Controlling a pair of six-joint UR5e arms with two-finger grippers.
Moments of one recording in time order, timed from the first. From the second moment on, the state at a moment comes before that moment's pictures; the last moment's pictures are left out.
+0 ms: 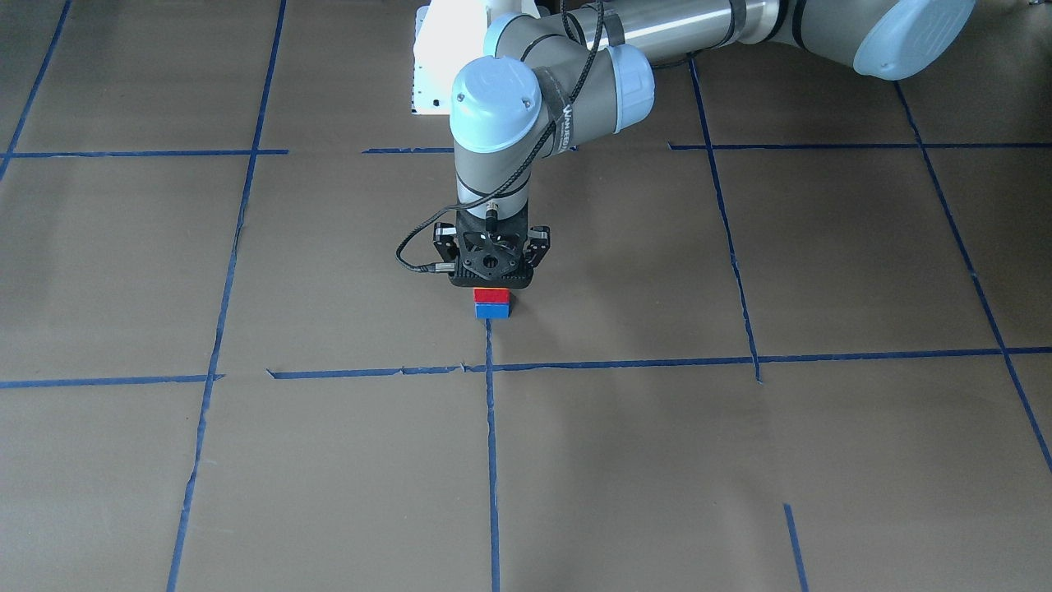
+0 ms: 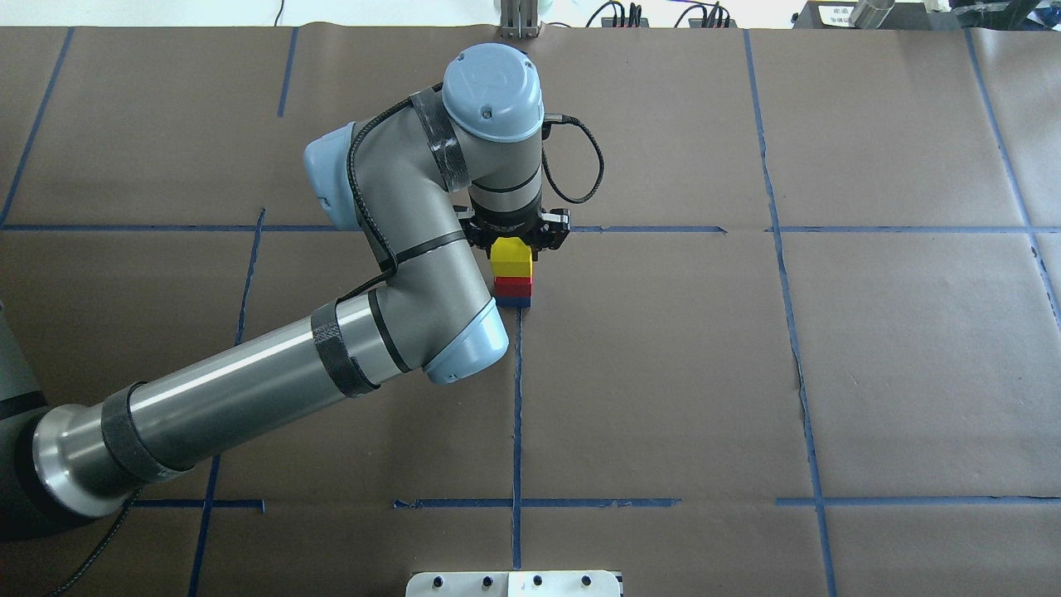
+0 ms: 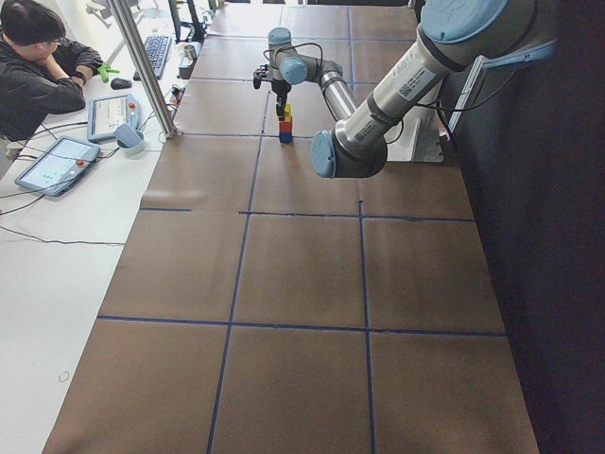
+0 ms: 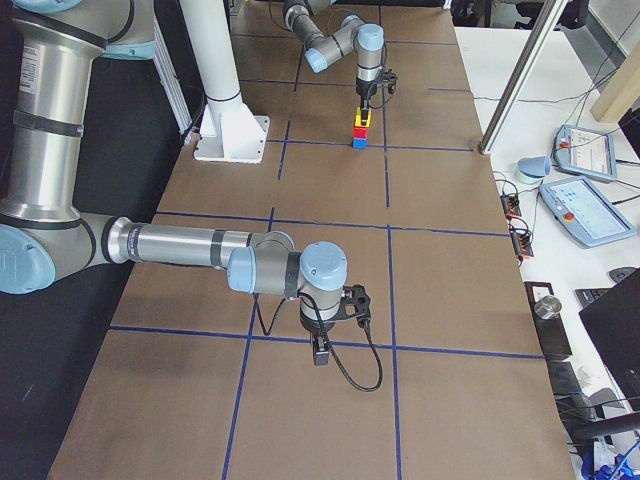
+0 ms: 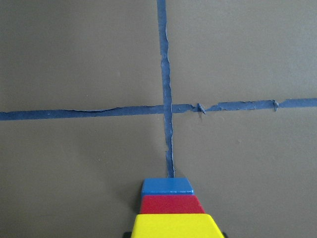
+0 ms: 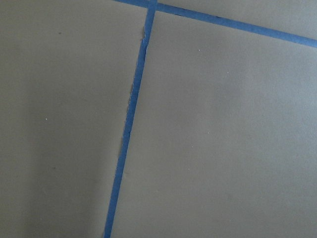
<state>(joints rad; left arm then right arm) -0.61 -2.56 -1.38 -1.53 -1.97 -1.10 1.56 -1.80 1.76 -1.58 2.26 -0.21</state>
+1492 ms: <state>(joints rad) -0.74 -2.45 -1.52 -1.48 -2.08 -0.95 1.56 -1.80 1.76 -1.58 2.26 -0.21</state>
